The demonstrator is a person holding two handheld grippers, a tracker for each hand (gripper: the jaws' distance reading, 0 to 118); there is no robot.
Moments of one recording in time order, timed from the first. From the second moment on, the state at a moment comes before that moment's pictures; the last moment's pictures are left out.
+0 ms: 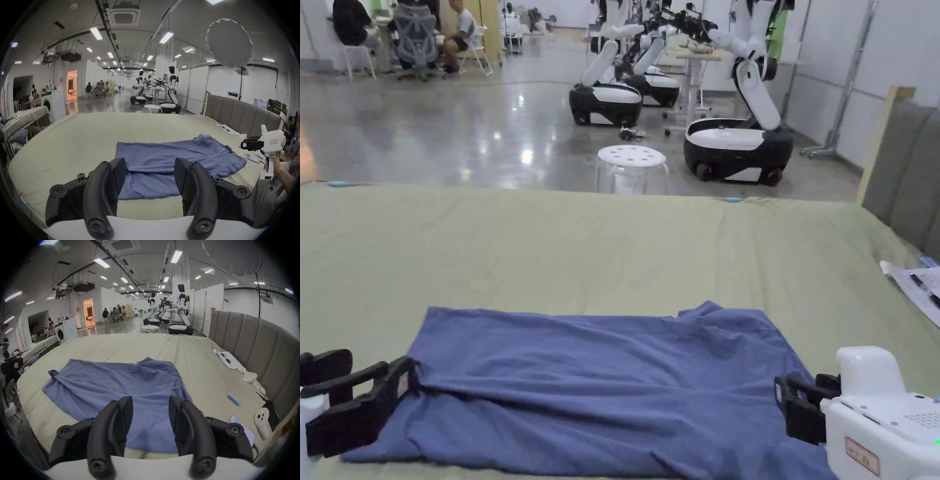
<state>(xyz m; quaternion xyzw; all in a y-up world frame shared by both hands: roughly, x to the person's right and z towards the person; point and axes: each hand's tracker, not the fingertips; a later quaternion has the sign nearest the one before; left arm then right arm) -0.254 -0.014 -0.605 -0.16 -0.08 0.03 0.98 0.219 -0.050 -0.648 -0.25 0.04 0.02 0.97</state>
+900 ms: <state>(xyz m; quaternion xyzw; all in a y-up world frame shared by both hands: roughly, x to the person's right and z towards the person) -0.295 -0.097 -0.695 -0.38 -0.04 0.09 0.92 0.203 -0.050 -0.591 -0.25 0.08 -0.04 0.96</state>
